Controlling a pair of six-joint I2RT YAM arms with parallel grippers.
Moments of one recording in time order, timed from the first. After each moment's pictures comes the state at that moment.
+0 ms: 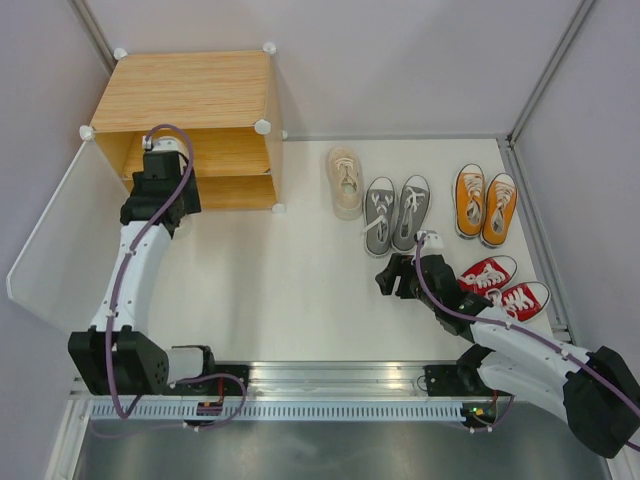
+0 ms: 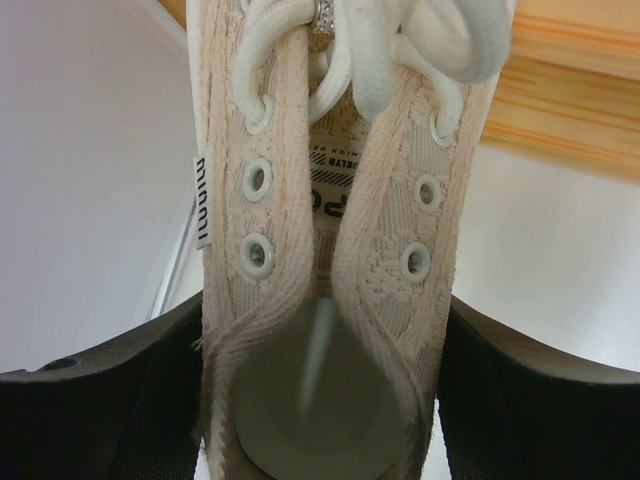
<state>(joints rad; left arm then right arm) 0.00 1.27 1.25 -0.69 -0.40 -0.06 0.64 0.94 0.33 0.05 0.16 0.59</state>
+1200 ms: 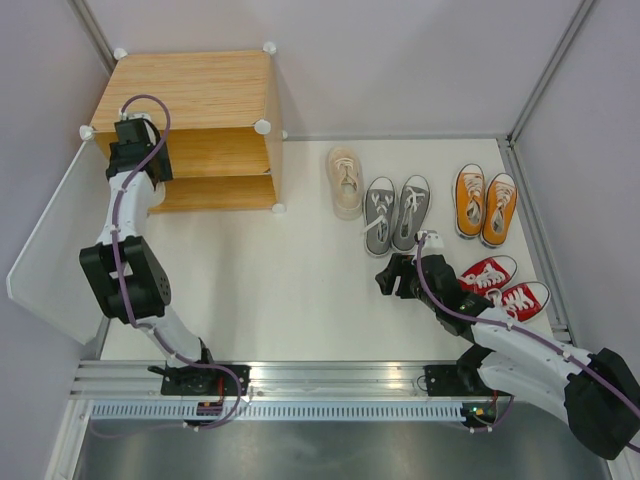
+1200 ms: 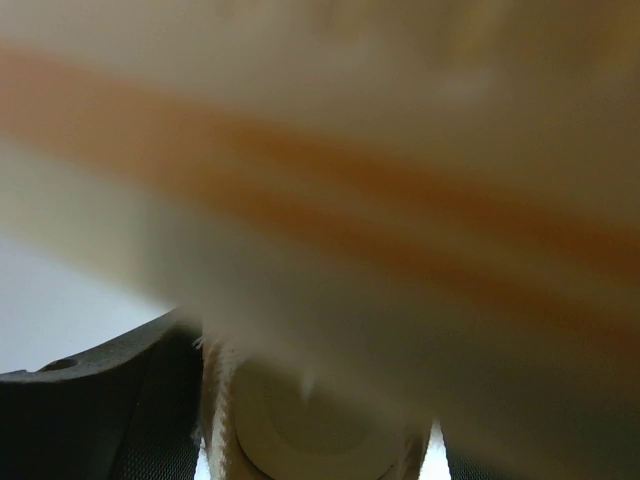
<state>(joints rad) 0.24 1.74 1.56 -0.48 -0.28 0.11 0.64 0.93 0.33 0.04 0.15 0.59</state>
